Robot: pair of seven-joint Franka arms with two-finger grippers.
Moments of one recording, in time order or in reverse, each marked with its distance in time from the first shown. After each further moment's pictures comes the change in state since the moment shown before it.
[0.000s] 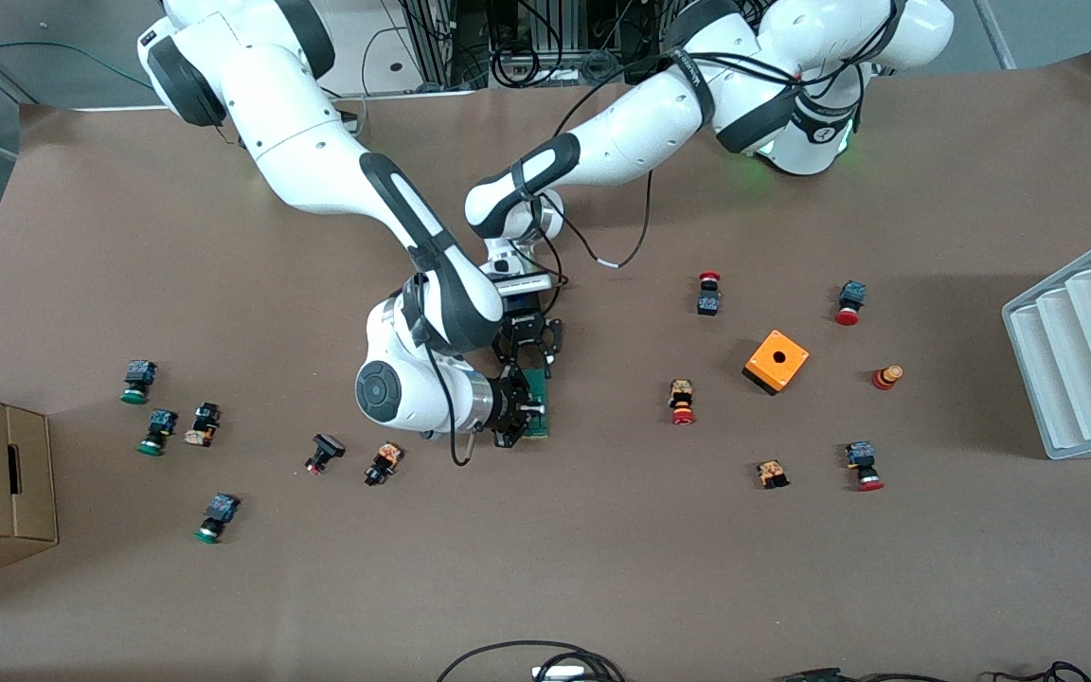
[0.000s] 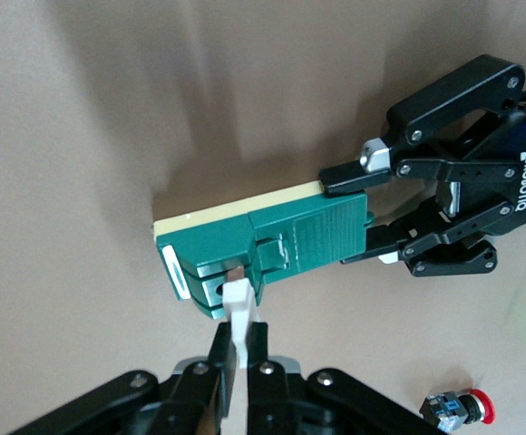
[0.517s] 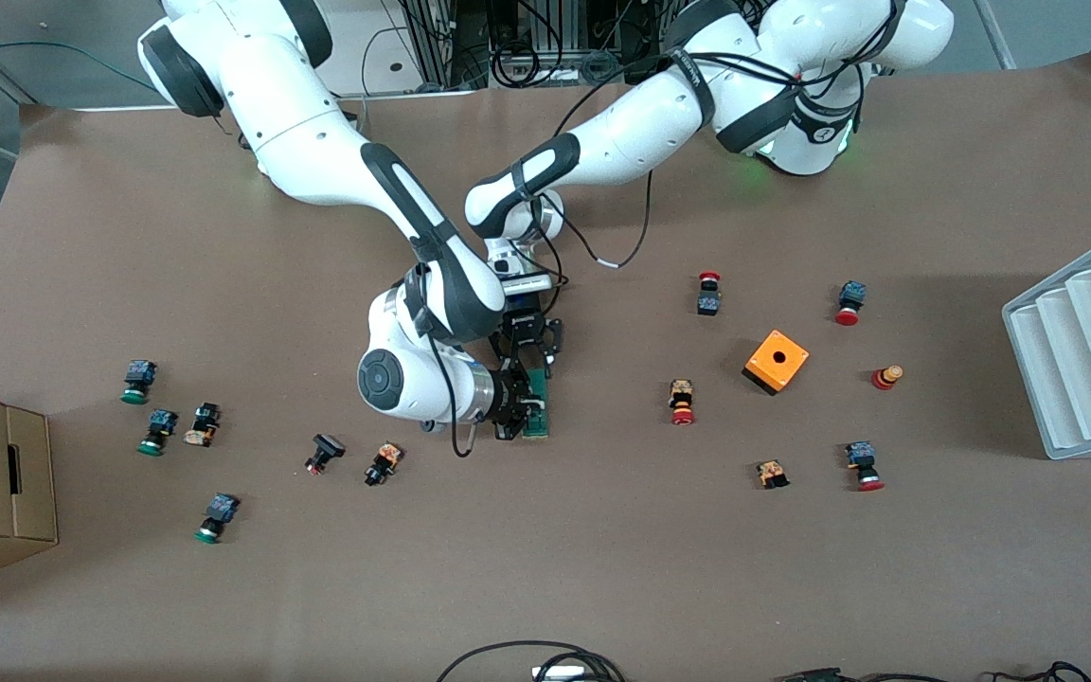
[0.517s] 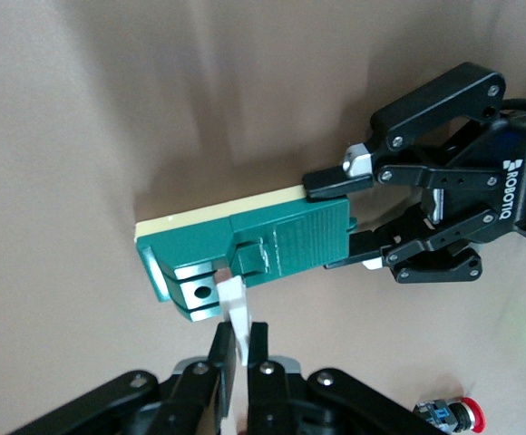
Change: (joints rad) left arm 0.000 0.000 0.000 0.000 0.000 0.000 0.000; right arm 0.016 -0.039 0.003 -0.063 -0.003 0.034 -0.016
